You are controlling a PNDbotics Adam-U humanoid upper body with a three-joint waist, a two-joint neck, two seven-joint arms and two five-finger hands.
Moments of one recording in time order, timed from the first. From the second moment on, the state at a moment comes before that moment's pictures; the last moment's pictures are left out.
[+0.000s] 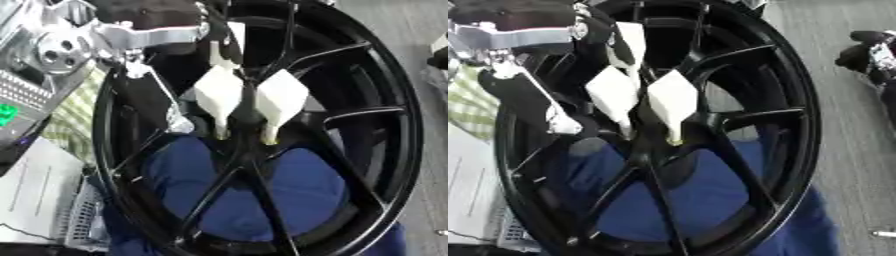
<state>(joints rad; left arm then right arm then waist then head) -1.12 0.56 -0.56 -1.85 -0.51 0.28 -0.79 -0.26 -0.56 -0.23 -1.79 -0.26 0.06 0.07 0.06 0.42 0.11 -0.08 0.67</state>
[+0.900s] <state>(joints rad) -1.11 0.55 -0.56 -1.82 -0.53 0.25 -0.80 -0.26 -0.56 -0.23 -1.79 -0.26 0.06 0.07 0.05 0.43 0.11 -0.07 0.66</state>
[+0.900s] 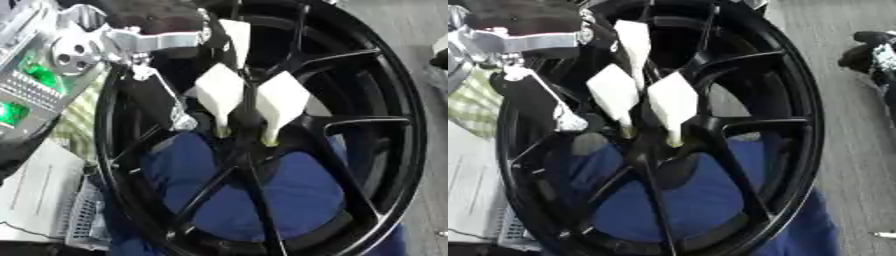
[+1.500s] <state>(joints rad) -1.11 0.54 -0.56 -1.82 -0.51 0.28 -0.75 -0.25 -0.55 -0.23 -1.80 -0.26 0.06 0.07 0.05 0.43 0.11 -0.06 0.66</state>
